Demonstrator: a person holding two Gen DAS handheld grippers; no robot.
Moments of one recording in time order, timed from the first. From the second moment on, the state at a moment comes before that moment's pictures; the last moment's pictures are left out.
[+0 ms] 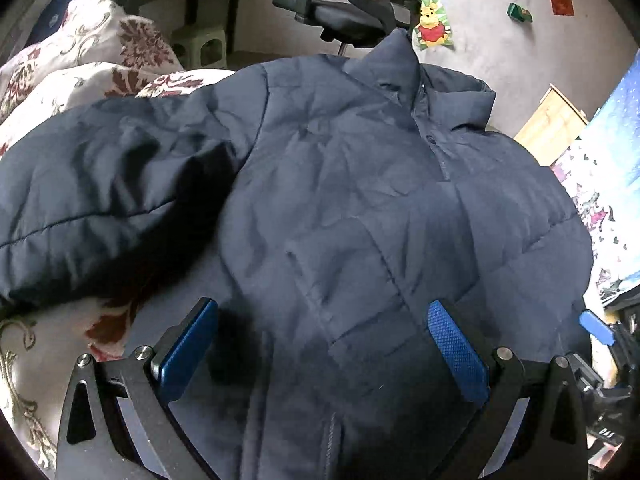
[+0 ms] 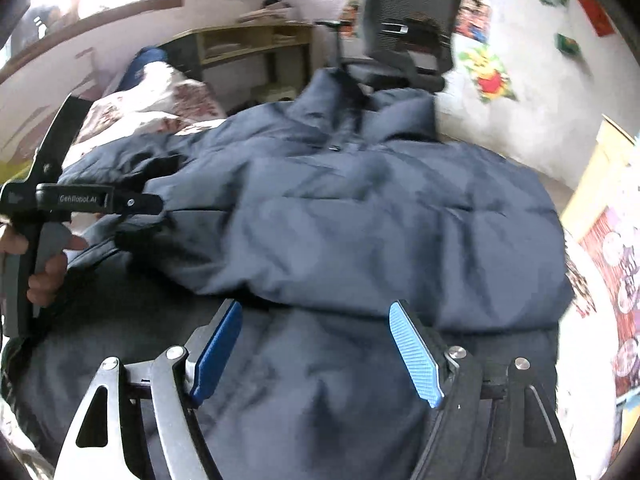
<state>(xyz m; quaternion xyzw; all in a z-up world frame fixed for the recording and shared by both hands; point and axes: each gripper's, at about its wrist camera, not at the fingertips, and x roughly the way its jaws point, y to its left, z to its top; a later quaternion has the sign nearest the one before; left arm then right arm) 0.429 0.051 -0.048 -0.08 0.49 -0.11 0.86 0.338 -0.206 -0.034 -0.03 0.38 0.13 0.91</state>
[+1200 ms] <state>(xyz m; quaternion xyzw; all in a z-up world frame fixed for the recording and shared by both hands) 0.466 0.055 -0.071 0.08 0.44 0.00 0.89 0.424 -0.188 -0.061 -0.04 0.38 0.06 0.92</state>
